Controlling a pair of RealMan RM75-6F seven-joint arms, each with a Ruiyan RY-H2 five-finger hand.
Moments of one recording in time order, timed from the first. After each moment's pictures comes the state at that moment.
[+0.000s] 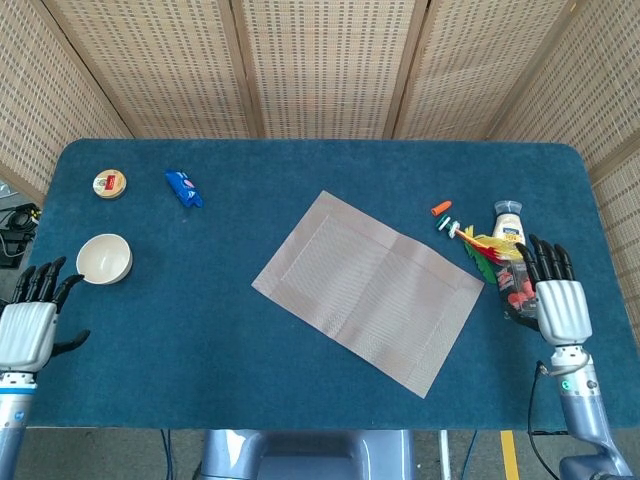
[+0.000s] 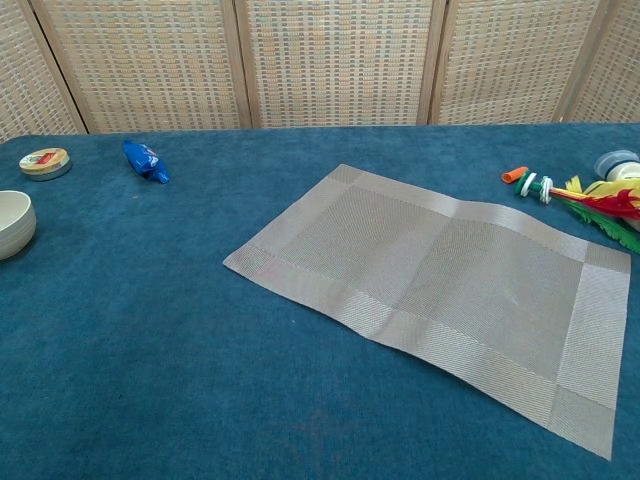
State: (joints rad) left arm -0.17 -1.23 -0.10 -1.56 1.42 1.41 0.20; right arm 0.29 -1.43 0.12 -1.16 -1.45 1.46 0.13
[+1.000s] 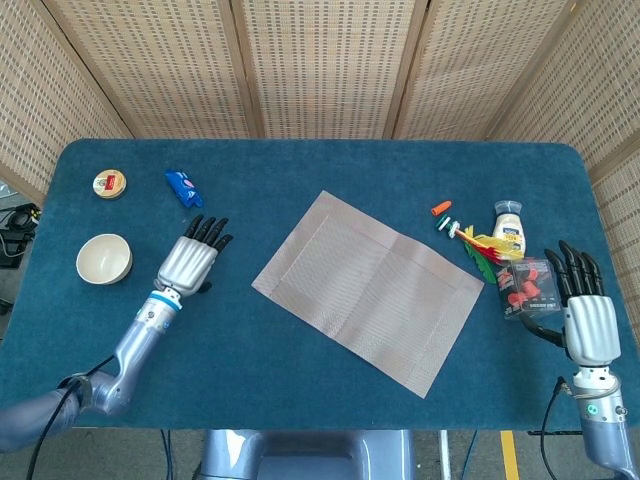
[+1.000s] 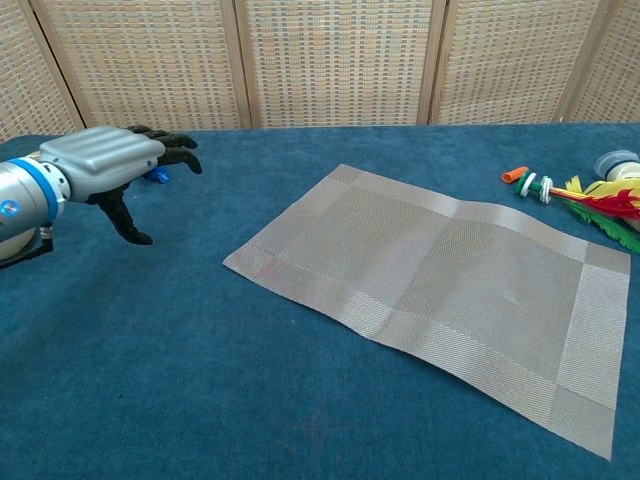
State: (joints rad) left arm -0.70 -1.60 -0.23 -1.26 1.24 0.90 0.52; right arm 0.20 -1.38 0.14 -1.21 -1.51 1.59 0.28
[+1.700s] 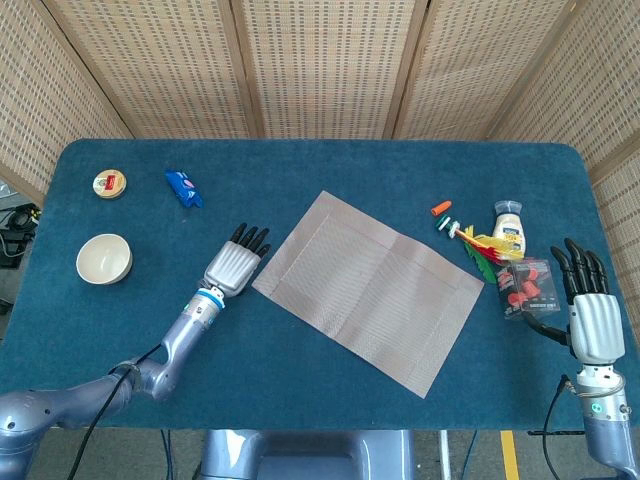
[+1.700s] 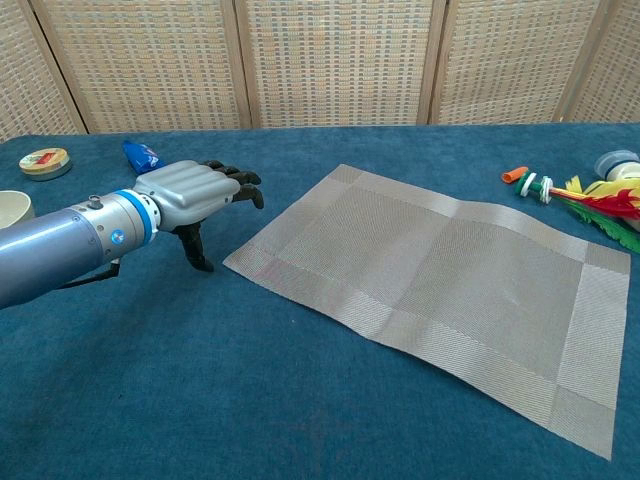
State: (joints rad) left arm -0.85 -1.80 -0.21 -1.04 1.18 0.81 0.55; right arm 0.20 -1.37 0.16 -1.21 -1.50 1.58 0.32
